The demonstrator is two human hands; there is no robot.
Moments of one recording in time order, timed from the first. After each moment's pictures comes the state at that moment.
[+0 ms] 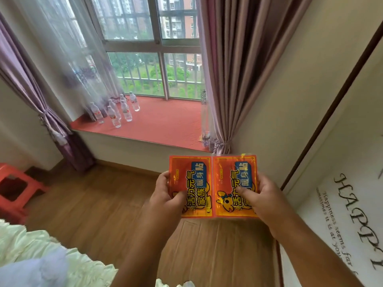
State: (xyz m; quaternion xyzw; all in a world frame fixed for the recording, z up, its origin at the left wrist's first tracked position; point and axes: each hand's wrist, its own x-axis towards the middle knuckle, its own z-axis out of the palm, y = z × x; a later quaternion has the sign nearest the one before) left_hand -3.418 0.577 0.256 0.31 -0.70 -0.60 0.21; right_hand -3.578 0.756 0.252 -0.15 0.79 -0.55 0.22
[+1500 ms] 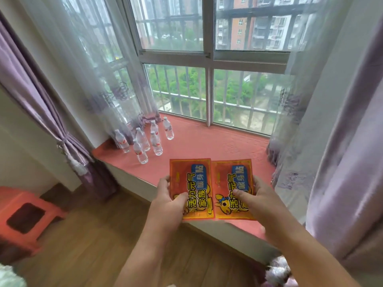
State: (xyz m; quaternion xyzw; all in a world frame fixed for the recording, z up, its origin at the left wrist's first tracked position) left_hand -3.761 0.090 0.260 0.45 -0.63 -0.59 0.24; right_hand -3.948 0.218 0.238 -0.21 0.73 -0.55 0.35
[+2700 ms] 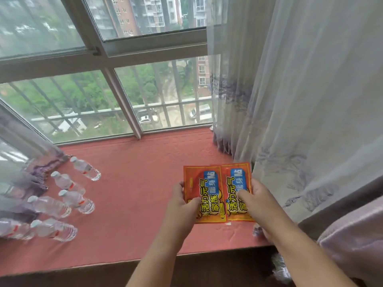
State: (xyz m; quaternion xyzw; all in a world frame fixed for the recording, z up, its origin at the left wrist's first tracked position) left_hand -4.022 -0.081 0.167 0.28 -0.70 -0.66 -0.02; right_hand -4.091 0.106 0.173 0.06 0.78 -0.57 0.23
